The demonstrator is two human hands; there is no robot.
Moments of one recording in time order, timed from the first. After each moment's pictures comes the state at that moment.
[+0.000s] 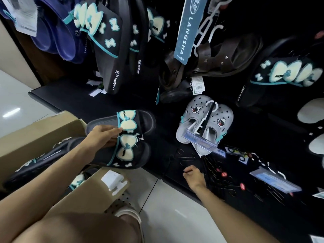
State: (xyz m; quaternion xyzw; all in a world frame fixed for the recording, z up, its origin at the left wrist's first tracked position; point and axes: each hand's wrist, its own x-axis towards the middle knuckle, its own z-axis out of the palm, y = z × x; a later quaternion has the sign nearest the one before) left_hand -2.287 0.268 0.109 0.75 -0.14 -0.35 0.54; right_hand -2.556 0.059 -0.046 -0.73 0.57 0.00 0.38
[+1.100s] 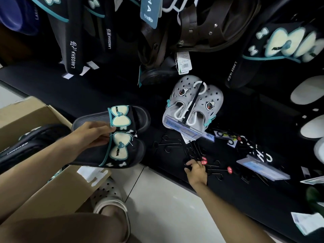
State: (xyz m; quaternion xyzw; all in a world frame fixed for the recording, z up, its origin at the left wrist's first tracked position) left_hand -2.321 0.236 0.099 0.74 -0.13 -0.44 0.50; right_hand -2.619 0.023 -0.098 -0.78 0.59 0.03 0.23
